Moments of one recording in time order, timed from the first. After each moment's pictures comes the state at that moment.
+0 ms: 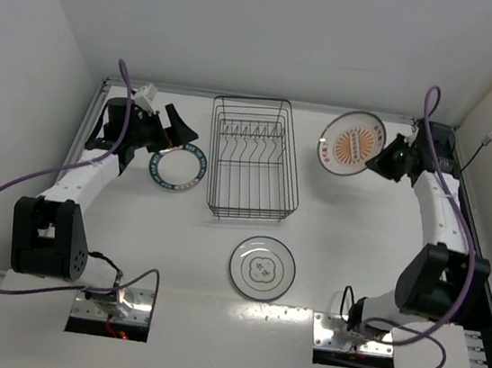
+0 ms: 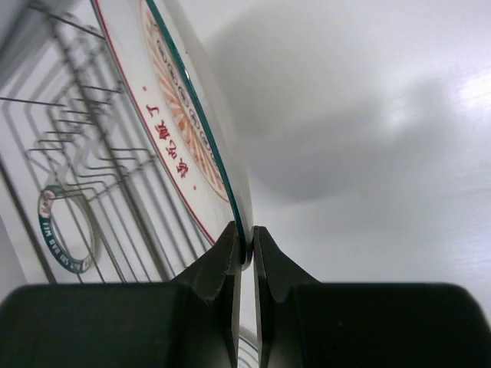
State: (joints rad) left arm 0.01 1.41 0.99 -0.03 0.54 -0.50; right arm -0.22 1.53 1.22 -0.55 -0.31 0.47
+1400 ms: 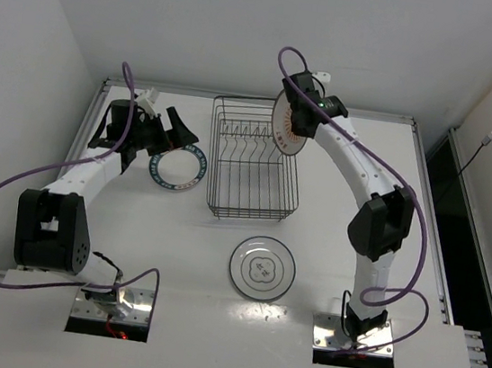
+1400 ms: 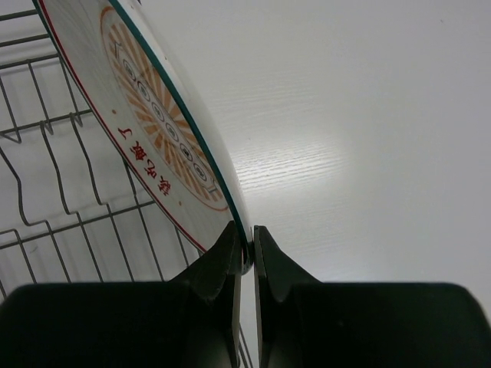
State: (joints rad) left arm 0.01 1.46 0.99 -0.04 0.53 -0.50; right arm 0.47 2.03 2.01 -0.89 0.59 0.41
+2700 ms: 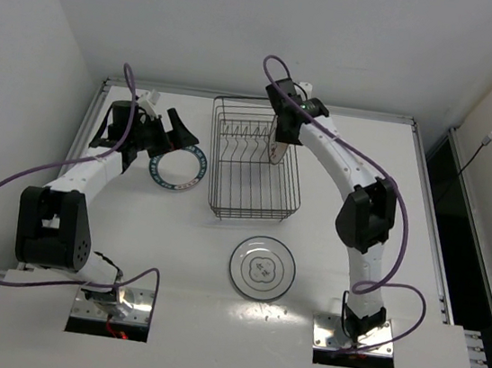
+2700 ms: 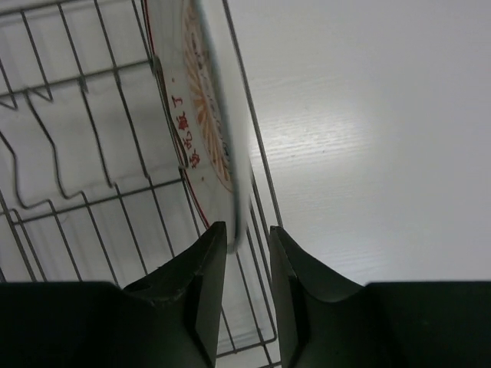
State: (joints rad) left arm 0.01 1.48 0.99 -0.05 0.53 -0.51; right arm 0.52 2.13 2.08 -0.92 0.54 0.49
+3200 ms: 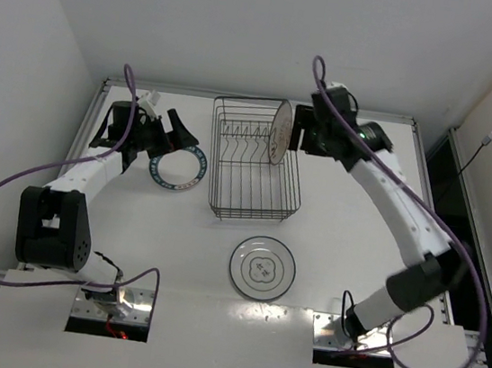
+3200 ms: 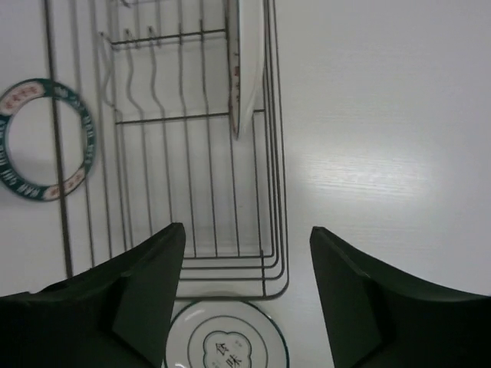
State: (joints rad) left arm 0.01 1.48 0.99 -0.06 0.53 -0.51; right arm 0.51 1.69 1.76 -0.87 0.31 0.42
